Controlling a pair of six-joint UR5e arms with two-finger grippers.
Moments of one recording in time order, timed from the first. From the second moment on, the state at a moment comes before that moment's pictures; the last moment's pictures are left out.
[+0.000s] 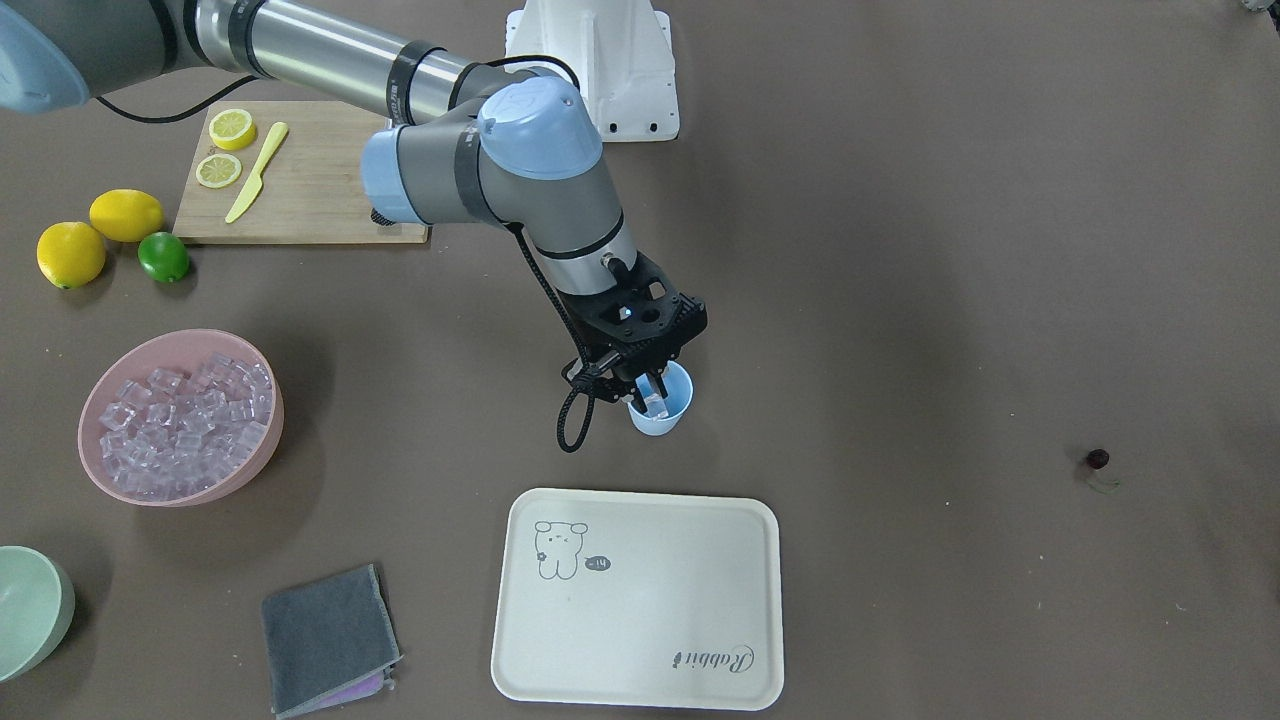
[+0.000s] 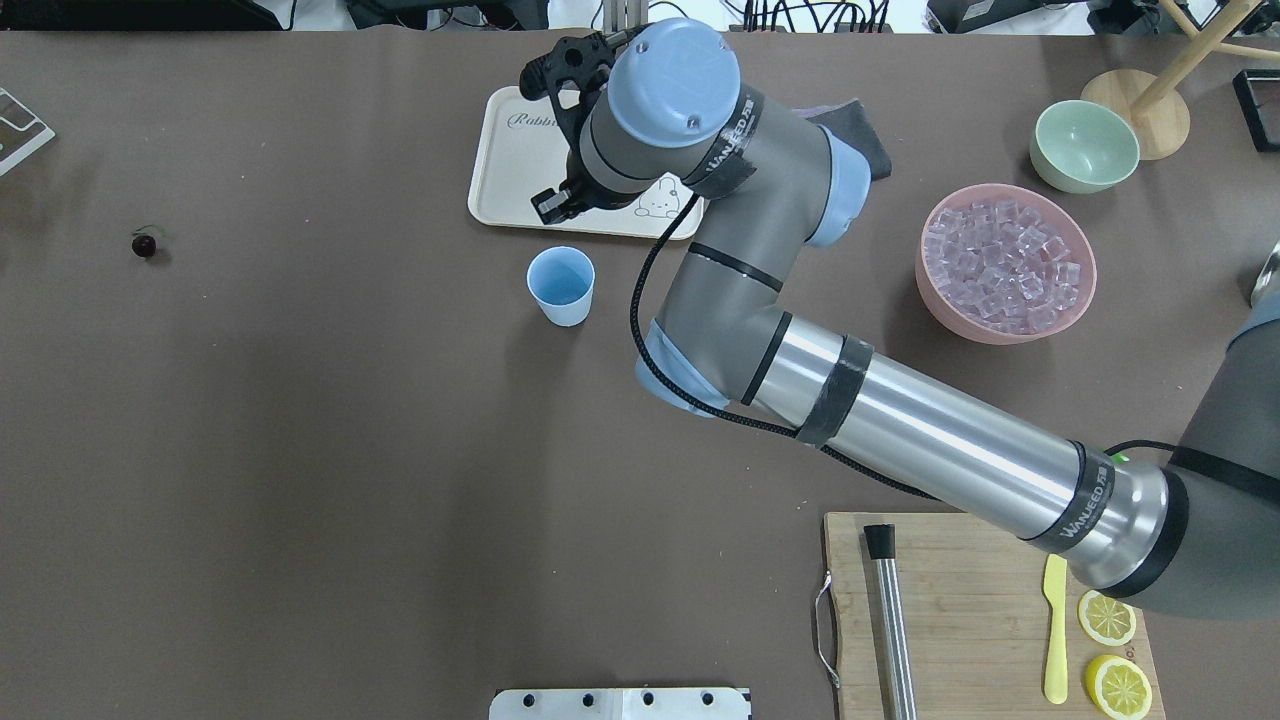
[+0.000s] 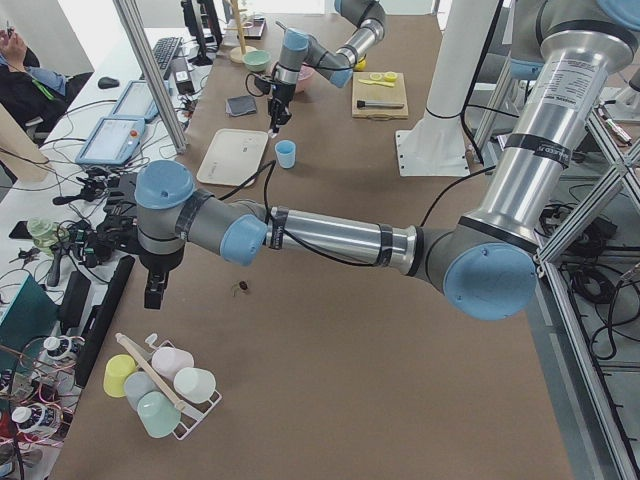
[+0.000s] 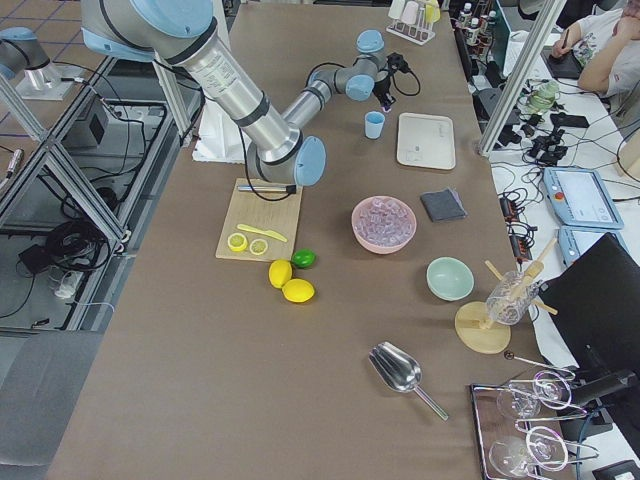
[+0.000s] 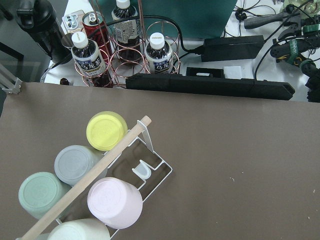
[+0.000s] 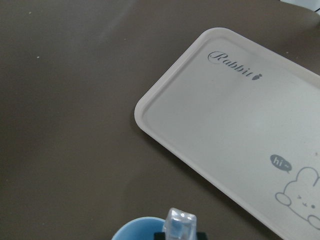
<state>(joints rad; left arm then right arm) -1.64 -1.95 -1.35 -1.86 -2.28 -0.34 0.61 -0.61 1.31 -1.19 1.81 0.65</state>
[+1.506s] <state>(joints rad) -1.64 -1.94 -1.37 -1.86 -2.28 -0.34 0.87 -0.77 1.54 -1.36 2.03 0.65</state>
